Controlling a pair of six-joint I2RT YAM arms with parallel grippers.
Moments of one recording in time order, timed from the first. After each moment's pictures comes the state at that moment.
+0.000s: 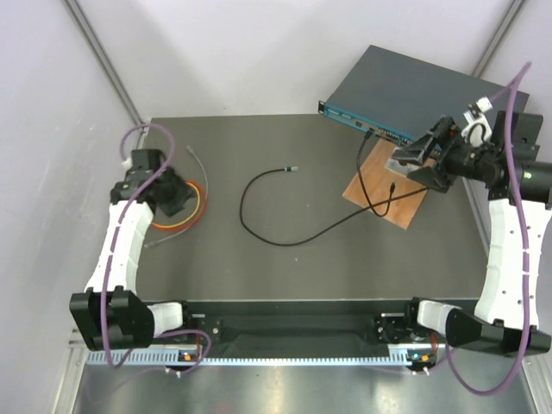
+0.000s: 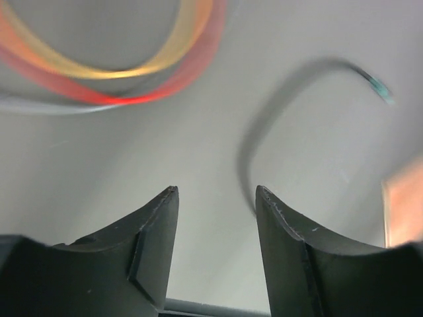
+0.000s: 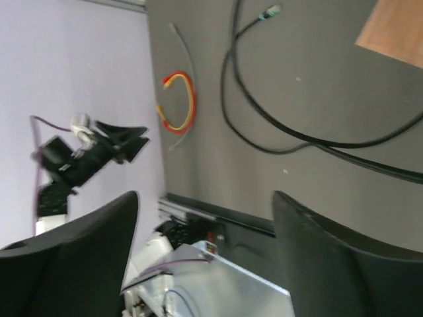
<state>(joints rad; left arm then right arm) 0.12 1.24 1.13 -0.83 0.06 -0.70 -0.16 1.22 1.73 -1.20 -0.70 0.60</state>
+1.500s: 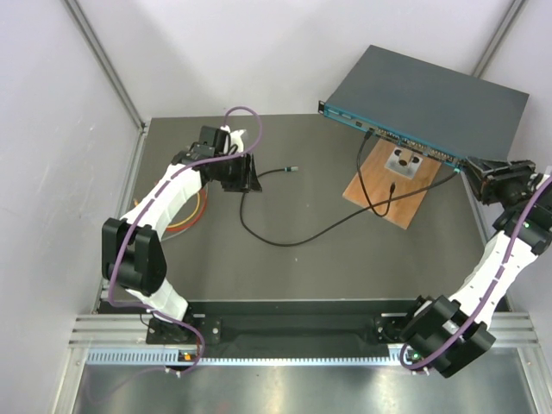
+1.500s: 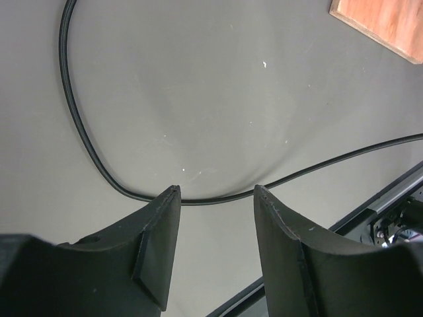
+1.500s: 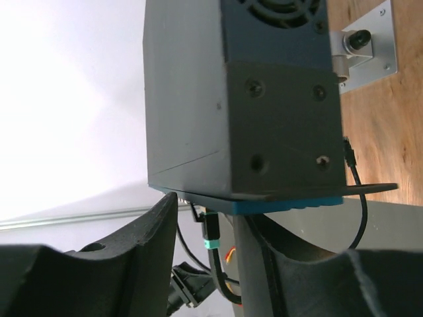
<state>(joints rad) -0.29 1.63 1.36 -0.63 0.41 -0.26 -0.80 1.00 0.98 -0.30 -0.83 1.10</state>
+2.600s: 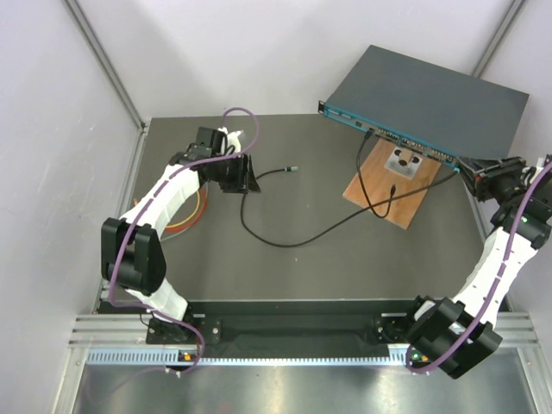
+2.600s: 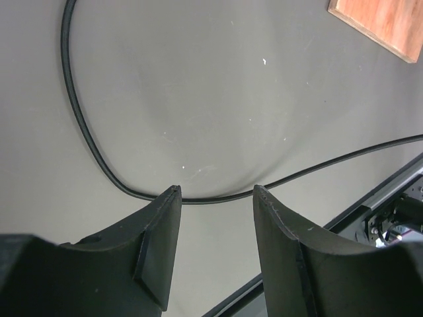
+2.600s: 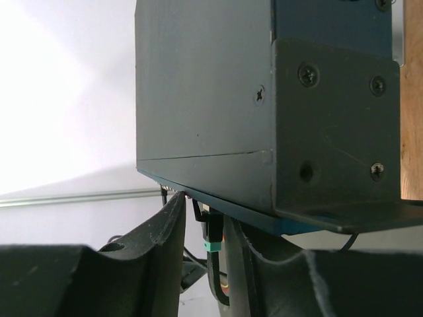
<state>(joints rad) -0.27 1.63 1.34 -0.63 0.45 -0.26 -0.72 1.02 1.02 -0.34 -0.82 1.02</state>
